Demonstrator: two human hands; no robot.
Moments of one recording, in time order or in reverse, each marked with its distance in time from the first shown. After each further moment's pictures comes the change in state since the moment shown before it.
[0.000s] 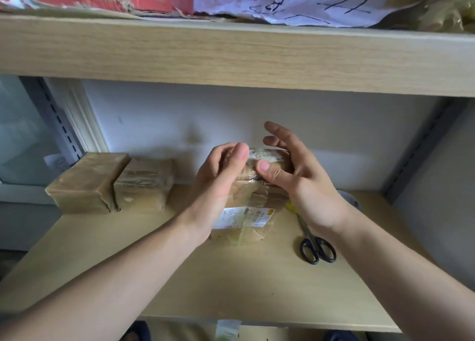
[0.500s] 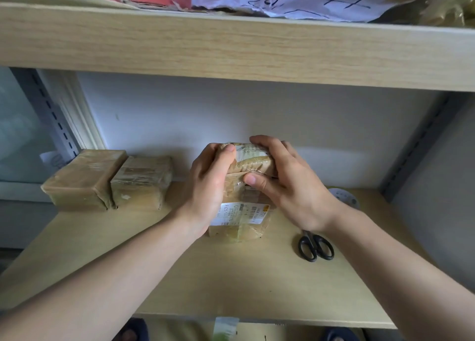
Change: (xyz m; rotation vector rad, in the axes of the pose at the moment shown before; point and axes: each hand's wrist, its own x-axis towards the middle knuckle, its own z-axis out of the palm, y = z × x) left_hand 0.000 0.004 0.004 -0.058 0.131 0.082; right_hand 0.005 0.010 -0.009 -0.703 -0.110 -0.123
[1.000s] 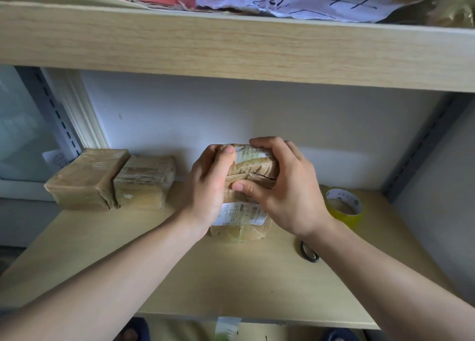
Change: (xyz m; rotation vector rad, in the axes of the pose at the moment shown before) left_hand -0.005 -0.002 -0.003 0.084 0.065 0.036; right_hand -0.001 -0.006 0.025 -0.040 0.318 -0.049
